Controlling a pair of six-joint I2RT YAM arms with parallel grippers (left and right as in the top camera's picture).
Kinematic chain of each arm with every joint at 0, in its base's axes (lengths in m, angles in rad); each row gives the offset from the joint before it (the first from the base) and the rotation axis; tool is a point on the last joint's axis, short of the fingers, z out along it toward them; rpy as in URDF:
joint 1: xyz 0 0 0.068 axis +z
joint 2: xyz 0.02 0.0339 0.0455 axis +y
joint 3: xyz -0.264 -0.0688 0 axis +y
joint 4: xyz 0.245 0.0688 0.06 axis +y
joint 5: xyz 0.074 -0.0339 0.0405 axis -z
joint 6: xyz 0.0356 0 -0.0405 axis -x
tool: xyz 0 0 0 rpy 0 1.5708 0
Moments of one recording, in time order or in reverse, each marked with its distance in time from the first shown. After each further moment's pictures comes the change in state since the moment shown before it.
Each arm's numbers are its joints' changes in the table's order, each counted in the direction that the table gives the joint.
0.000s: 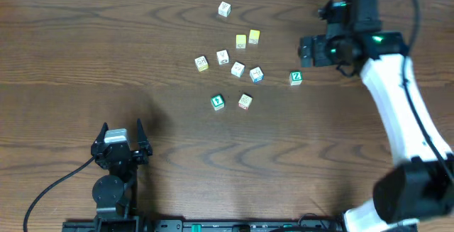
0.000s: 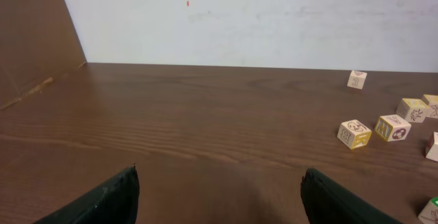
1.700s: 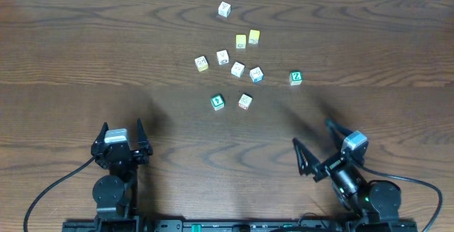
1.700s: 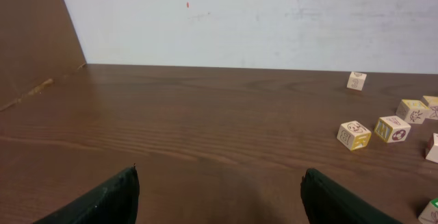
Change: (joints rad) left arm 0.000 0.000 0.005 -0.007 0.000 0.000; right arm -0.048 -1.743 1.464 -0.824 -0.480 -0.291
